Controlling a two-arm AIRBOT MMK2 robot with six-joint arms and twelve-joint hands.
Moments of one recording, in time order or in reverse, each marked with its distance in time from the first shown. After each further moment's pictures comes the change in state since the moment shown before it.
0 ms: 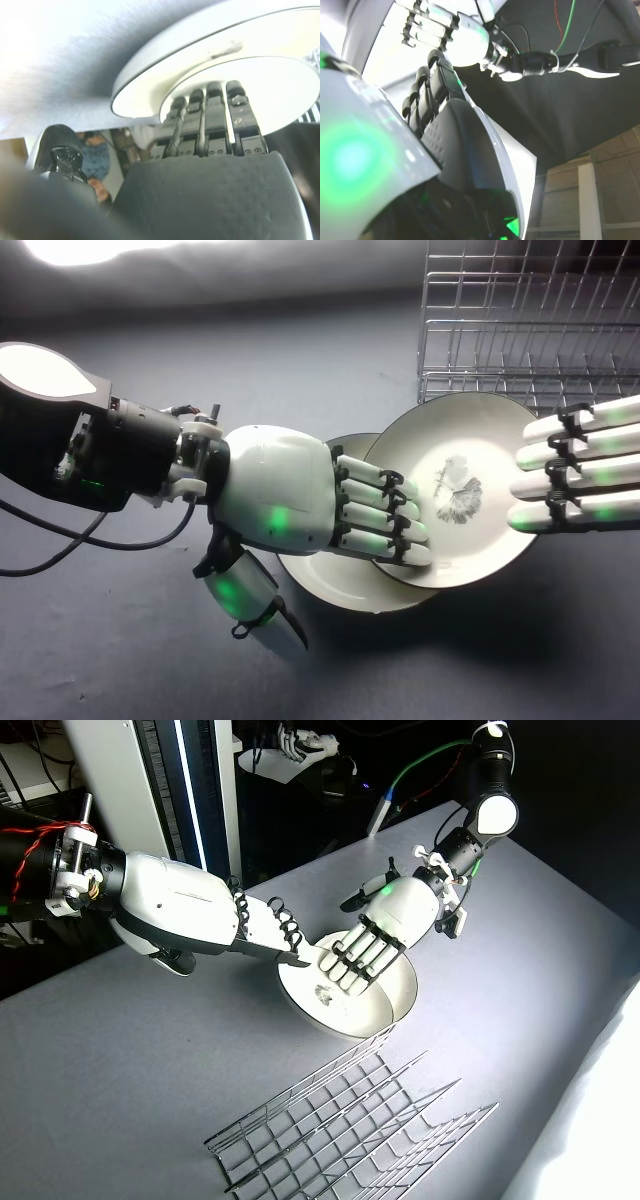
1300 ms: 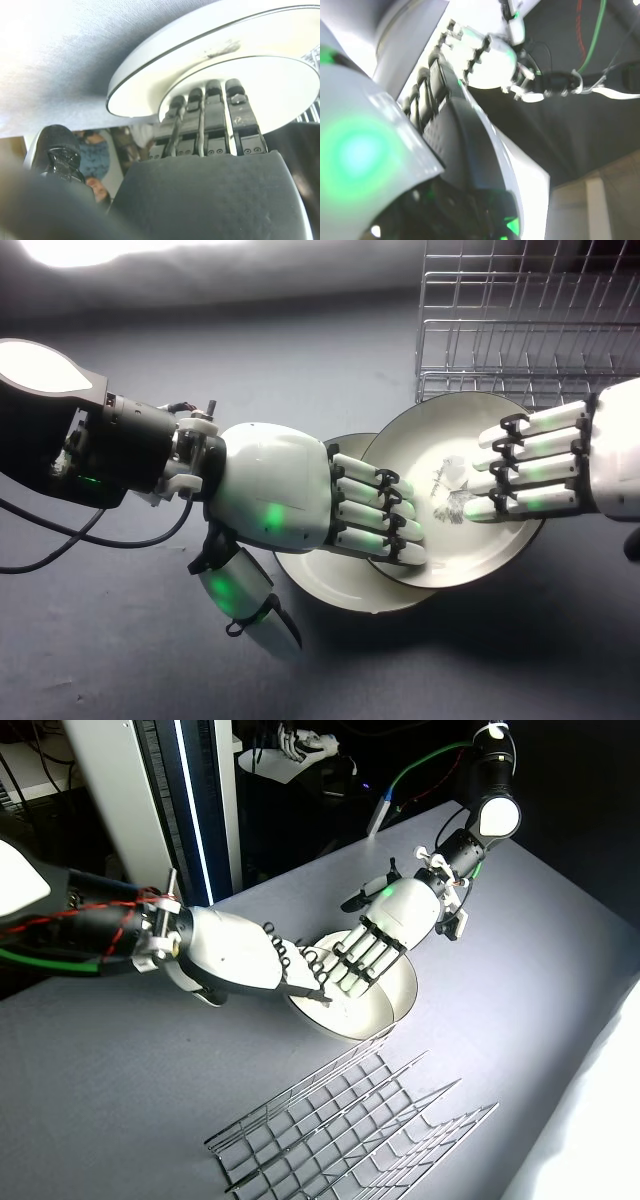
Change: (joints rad) left arm -0.007 -0.007 0.022 -0.008 -0.019 -0.004; right arm -0.033 -0.231 0.173 -0.032 -0.093 -0.005
